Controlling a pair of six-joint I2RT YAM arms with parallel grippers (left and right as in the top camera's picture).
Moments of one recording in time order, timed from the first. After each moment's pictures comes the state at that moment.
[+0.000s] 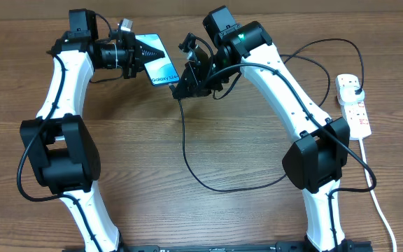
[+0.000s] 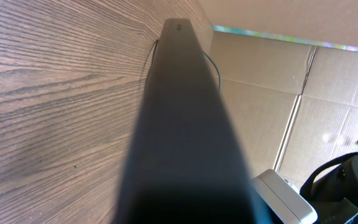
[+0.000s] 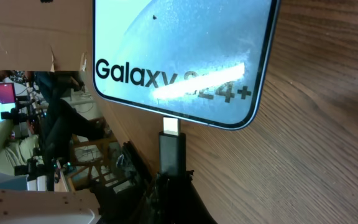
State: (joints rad) left arm 0.08 2.14 1.82 -0.78 1.17 -0.60; right arm 0.49 2.23 2.22 -1.26 -0.83 0.16
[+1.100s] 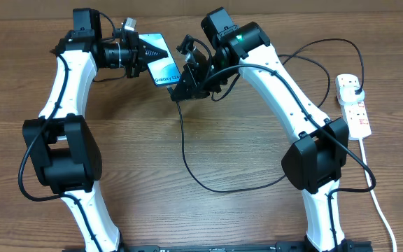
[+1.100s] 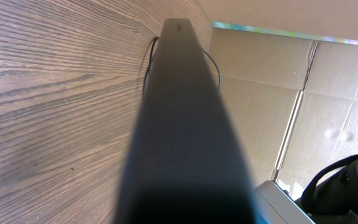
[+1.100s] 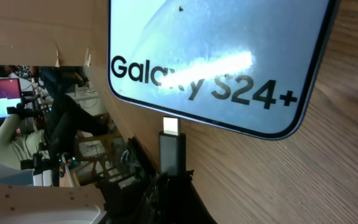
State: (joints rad) left arm 0.07 2.14 1.82 -0.76 1.17 -0.60; right arm 0.50 2.23 2.22 -1.27 -0.85 0.16
